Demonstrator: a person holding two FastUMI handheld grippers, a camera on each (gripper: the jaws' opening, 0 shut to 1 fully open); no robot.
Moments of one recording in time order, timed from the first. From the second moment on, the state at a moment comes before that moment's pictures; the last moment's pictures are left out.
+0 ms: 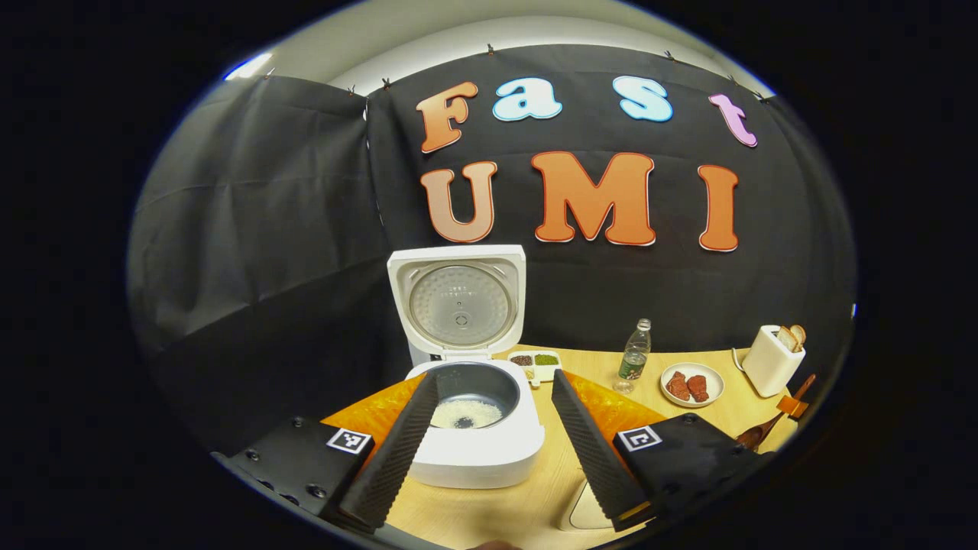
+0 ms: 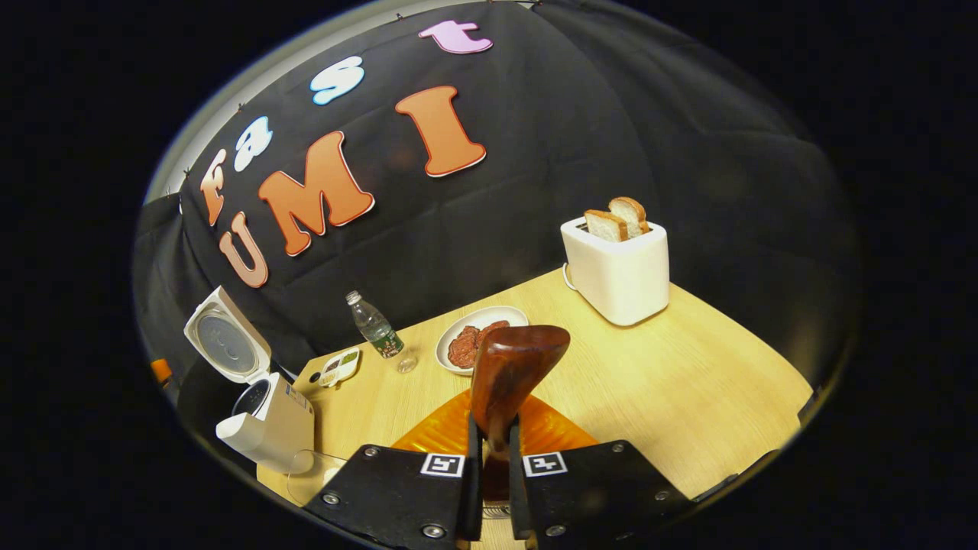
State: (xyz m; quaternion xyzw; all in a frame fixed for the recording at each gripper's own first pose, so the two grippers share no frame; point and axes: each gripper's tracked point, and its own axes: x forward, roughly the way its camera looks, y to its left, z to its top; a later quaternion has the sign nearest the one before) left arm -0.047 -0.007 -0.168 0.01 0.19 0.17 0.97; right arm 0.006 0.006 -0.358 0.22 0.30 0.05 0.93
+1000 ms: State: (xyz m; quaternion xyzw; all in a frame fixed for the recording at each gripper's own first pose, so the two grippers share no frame) left arm 0.053 0.092 -0.116 -0.03 0.17 0.18 0.97; right arm 0.006 -0.028 -0.308 0.14 0.31 0.02 0.94
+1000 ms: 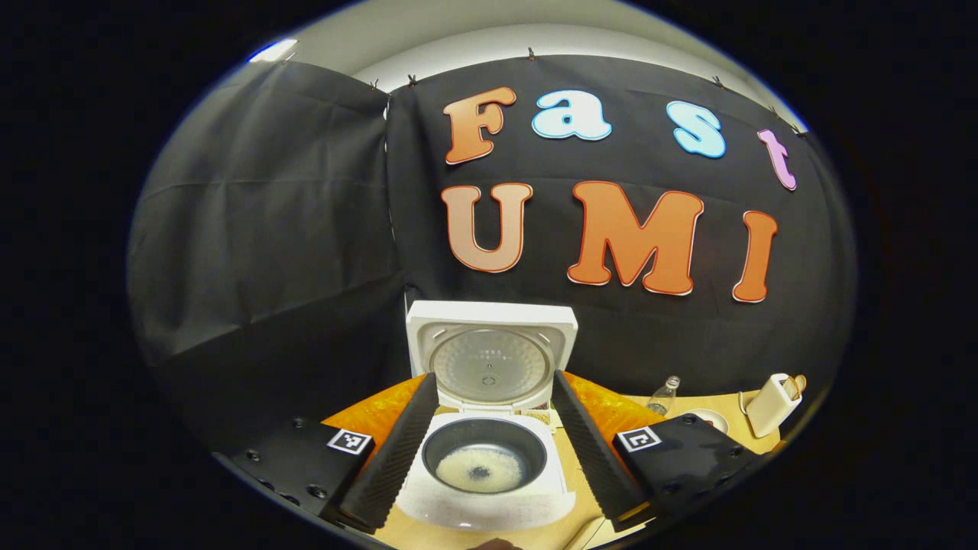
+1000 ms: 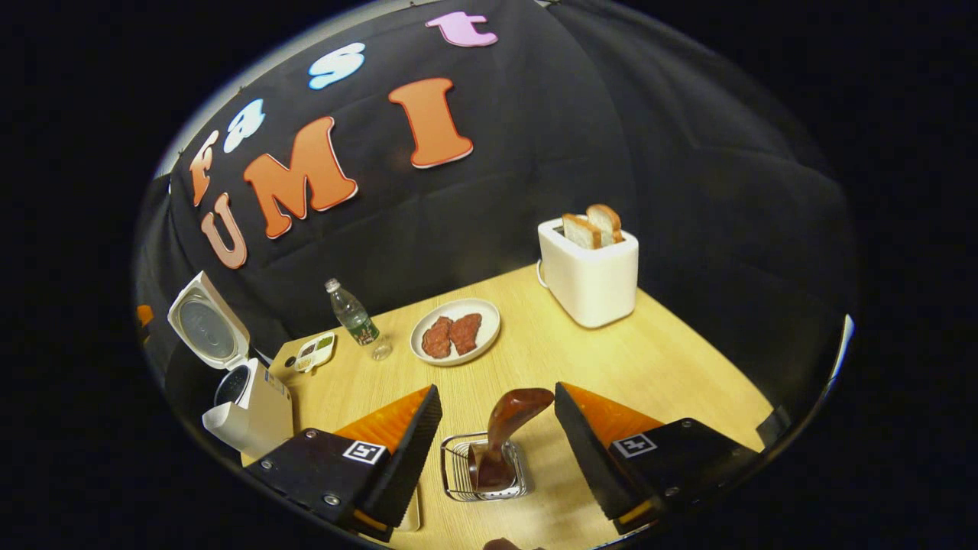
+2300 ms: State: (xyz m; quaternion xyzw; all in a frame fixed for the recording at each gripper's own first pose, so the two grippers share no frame) left arm 0.228 0.148 -0.196 -0.05 0.36 0.14 0.92; right arm 0.000 0.030 -0.198 0.05 0.22 0.07 0.97
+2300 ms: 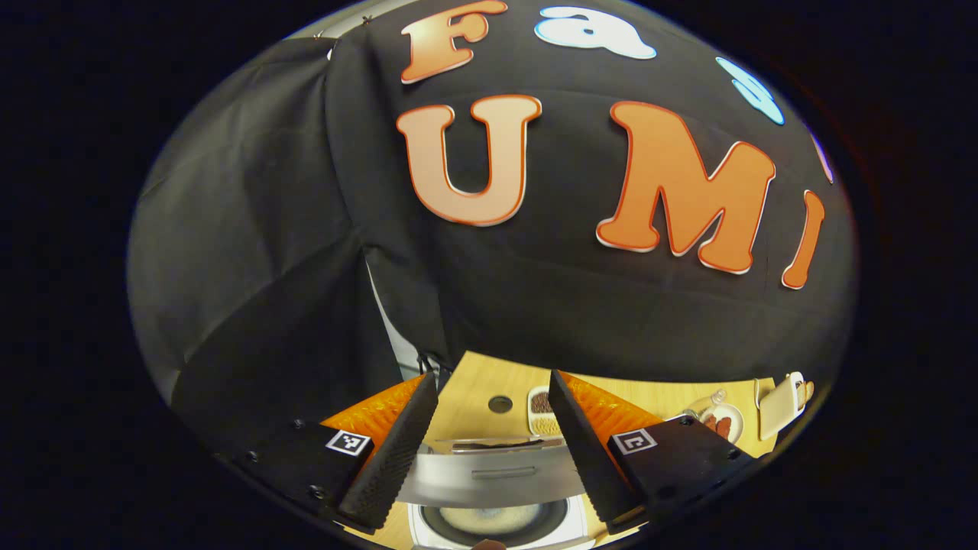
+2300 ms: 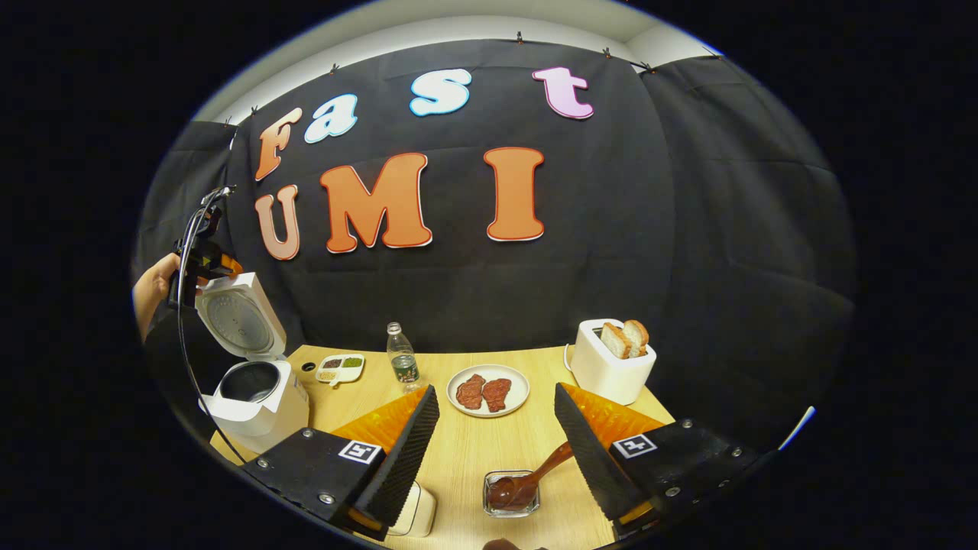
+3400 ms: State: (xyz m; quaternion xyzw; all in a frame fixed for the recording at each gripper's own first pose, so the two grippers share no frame) left arm 0.030 0.081 -0.343 -0.11 0.53 0.22 0.81; right arm 0.013 0.087 -0.201 0.03 0.22 0.20 0.95
